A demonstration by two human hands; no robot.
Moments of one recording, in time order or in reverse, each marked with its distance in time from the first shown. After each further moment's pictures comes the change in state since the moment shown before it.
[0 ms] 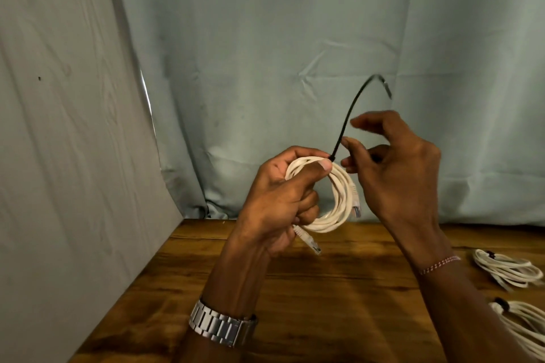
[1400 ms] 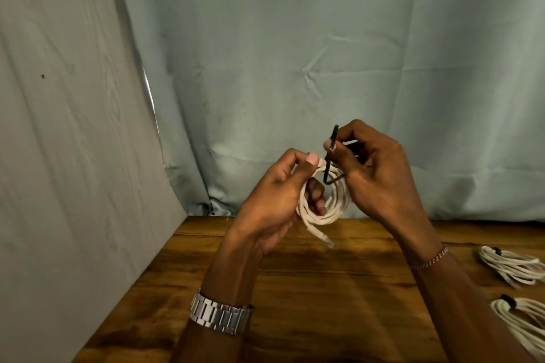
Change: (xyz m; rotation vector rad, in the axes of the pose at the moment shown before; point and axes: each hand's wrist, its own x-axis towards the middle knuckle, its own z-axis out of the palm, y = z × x) left_hand 0.007 -0.008 -0.014 0.177 -0.034 -0.084; right_hand -0.001 0.001 0.018 0.215 -0.225 0.115
